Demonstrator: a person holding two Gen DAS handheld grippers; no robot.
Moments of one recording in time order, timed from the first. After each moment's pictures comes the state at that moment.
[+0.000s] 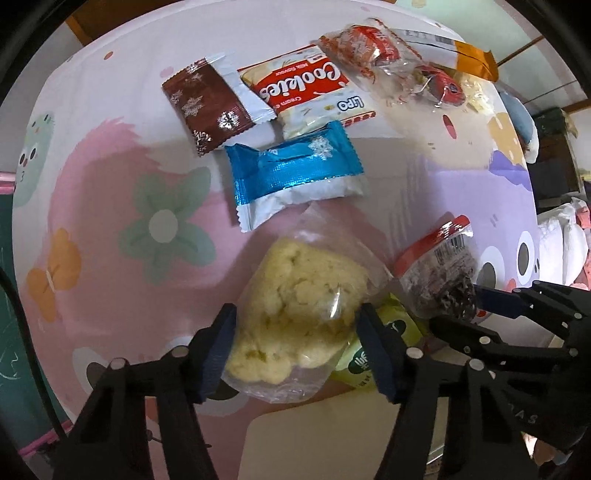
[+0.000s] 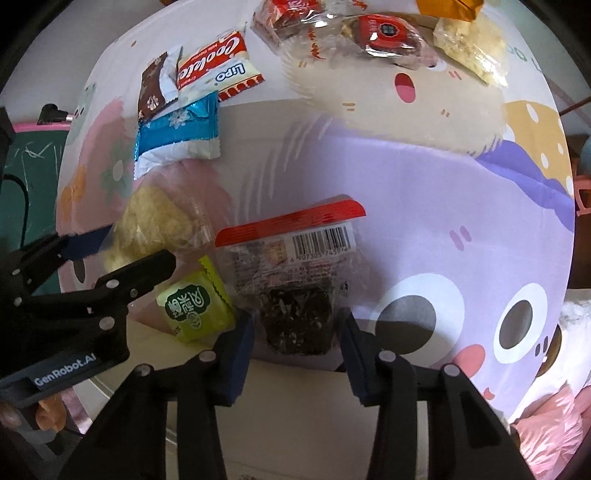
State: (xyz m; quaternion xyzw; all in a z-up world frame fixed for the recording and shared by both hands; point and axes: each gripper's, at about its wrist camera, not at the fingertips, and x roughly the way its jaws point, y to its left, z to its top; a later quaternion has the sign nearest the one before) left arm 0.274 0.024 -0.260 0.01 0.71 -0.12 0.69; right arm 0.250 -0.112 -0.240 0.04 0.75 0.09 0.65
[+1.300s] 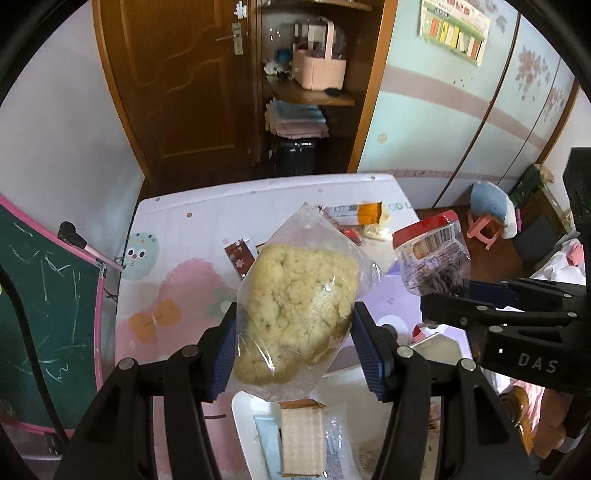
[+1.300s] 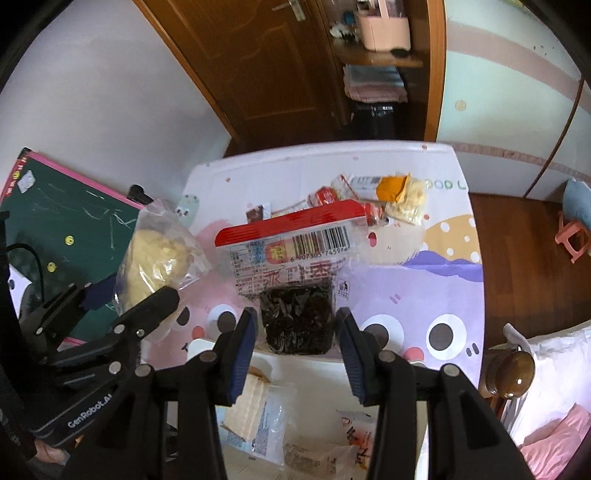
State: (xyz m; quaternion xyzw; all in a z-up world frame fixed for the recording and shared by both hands) left arm 0.178 0.009 -0.008 0.01 0.50 -0.10 0.86; right arm 0.197 -0.153 -0.017 0.08 0.56 0.13 0.81
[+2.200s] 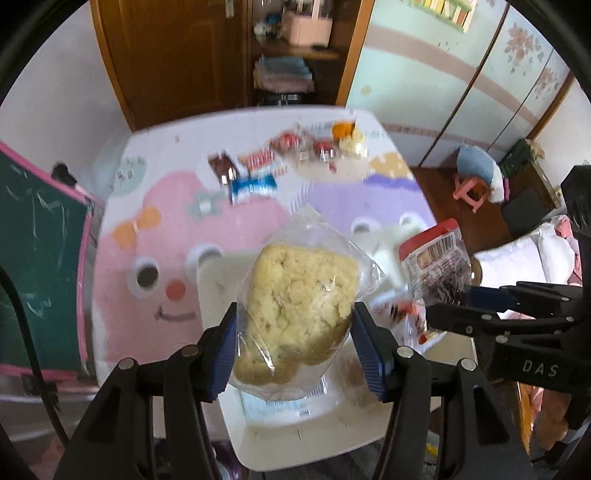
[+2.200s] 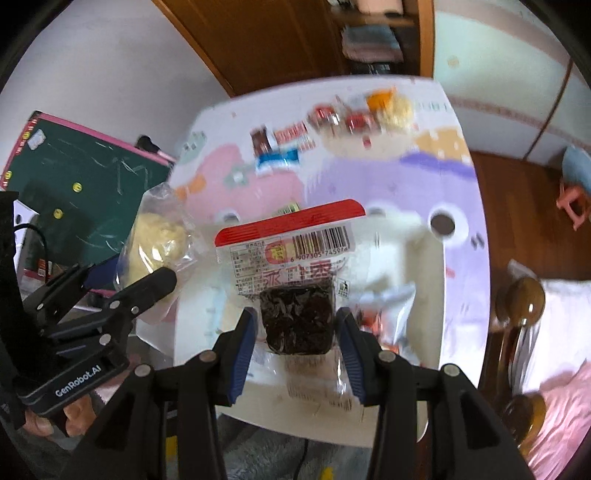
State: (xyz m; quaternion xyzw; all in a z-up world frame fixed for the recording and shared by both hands) left arm 0.058 0.003 -0.065 0.00 0.56 -0.11 0.82; right arm 0.078 -0.164 -0.061 0.09 0.62 0.13 0.77
